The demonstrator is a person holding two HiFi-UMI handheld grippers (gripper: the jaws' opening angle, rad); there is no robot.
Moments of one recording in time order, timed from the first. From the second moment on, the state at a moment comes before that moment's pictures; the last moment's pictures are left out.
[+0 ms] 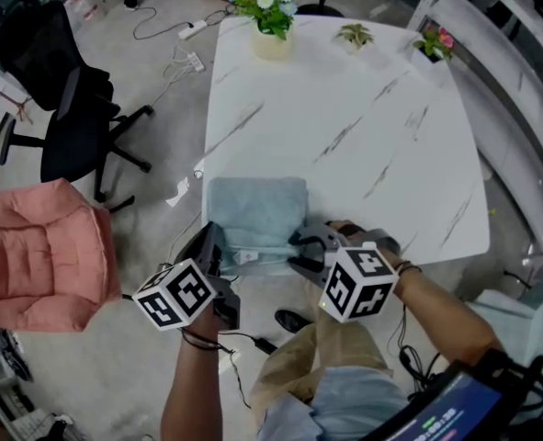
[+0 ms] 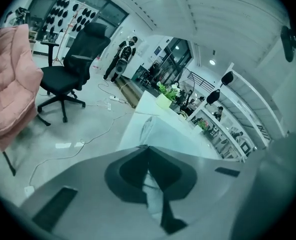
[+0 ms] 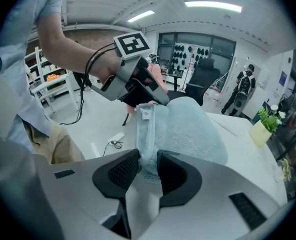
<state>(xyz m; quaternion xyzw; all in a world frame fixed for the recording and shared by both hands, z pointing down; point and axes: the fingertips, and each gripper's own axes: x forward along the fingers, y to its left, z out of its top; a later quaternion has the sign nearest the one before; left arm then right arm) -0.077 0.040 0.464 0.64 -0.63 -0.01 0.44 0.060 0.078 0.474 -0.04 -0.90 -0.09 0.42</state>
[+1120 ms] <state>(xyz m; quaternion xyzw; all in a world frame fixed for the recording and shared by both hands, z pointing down) -0.059 0.124 0.111 0.63 -0.77 -0.05 0.01 0.073 0.046 0.136 0.25 -0.96 -0.07 0.03</state>
